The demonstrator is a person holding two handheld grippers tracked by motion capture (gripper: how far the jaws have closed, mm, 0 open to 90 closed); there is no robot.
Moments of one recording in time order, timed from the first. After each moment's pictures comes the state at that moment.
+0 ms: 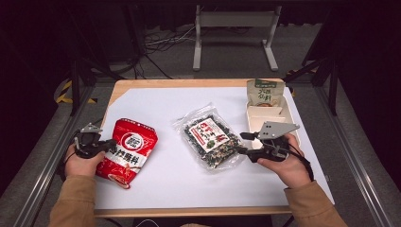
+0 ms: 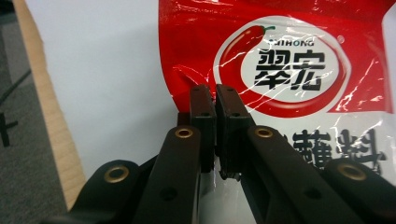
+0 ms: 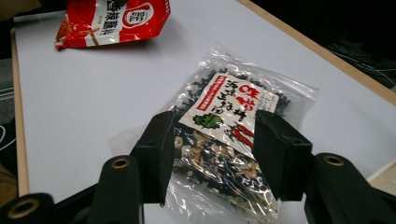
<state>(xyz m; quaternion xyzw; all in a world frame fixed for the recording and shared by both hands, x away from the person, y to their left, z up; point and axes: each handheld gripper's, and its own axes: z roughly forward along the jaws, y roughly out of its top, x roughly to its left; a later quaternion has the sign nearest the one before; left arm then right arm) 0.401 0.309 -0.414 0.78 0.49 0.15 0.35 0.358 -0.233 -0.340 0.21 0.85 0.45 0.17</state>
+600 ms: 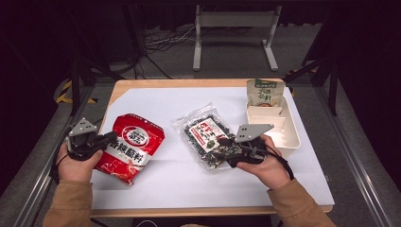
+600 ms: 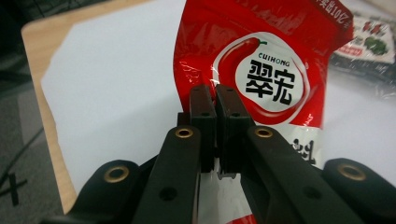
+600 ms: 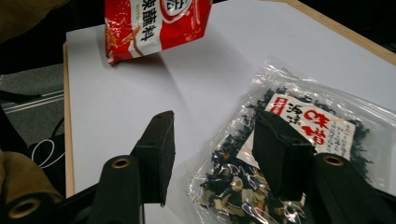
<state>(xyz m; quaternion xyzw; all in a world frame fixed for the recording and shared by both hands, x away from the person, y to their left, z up) 0.364 0.283 -0.355 0.78 0.42 0.21 0.41 0.359 -0.179 -0.348 0.18 0.86 0.46 0.11</state>
